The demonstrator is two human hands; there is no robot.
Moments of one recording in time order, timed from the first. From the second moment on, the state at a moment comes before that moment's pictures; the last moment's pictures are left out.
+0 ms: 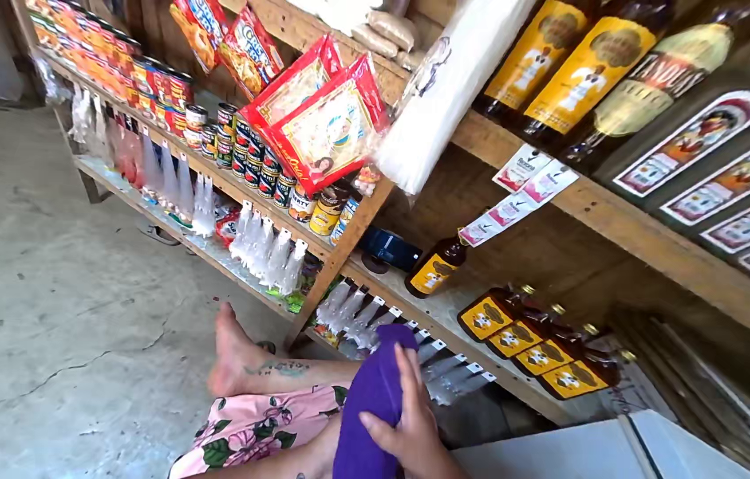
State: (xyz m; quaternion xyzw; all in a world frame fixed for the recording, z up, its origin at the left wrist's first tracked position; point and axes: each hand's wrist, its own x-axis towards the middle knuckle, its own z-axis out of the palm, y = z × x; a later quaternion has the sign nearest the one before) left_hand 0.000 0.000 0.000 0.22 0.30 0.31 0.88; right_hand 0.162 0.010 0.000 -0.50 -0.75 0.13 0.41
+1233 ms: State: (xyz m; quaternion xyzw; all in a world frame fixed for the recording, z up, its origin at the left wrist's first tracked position) left_hand 0.010 0.023 -0.050 0.27 -0.04 0.20 0.94; right_hand 0.175 0.037 0.052 -0.42 -0.47 0.41 0.66
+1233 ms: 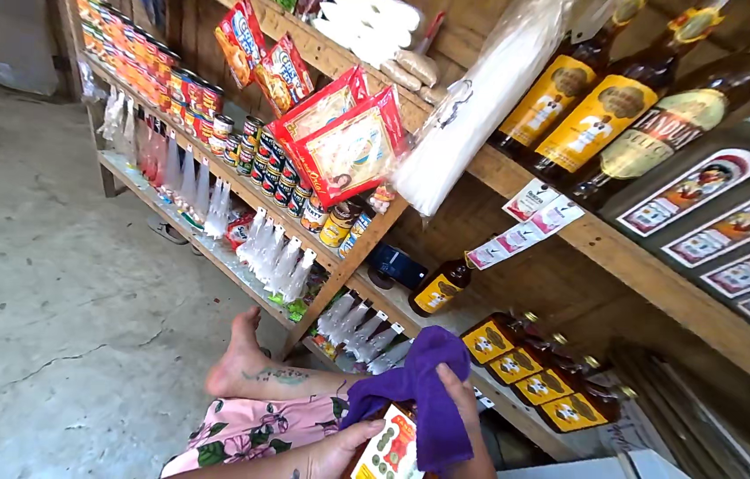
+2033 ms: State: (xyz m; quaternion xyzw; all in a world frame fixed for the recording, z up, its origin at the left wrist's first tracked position) left_hand 0.013 0.022 -0.054 0.29 0.03 0.18 0.94; right_hand 0.196 0.025 0.052 -0.55 -0.57 0.31 0.51
